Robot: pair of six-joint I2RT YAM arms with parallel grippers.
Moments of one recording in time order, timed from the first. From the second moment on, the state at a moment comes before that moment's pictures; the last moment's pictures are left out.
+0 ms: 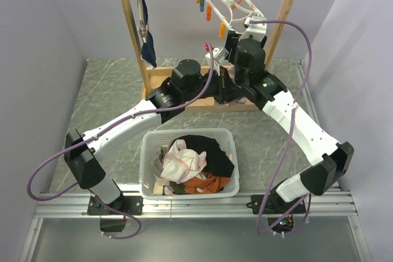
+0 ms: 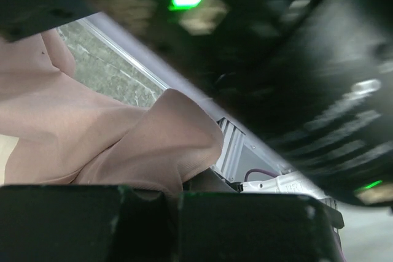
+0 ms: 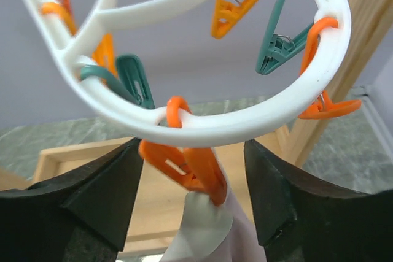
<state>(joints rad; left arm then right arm) -0.88 1.60 1.56 -0.02 0.37 -0.59 0.60 1.45 1.57 -0.20 0.65 0.16</state>
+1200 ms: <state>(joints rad) -0.85 1.45 1.43 -0.08 0.29 -0.54 0.56 1.47 1.69 -0.29 0.62 0.26</state>
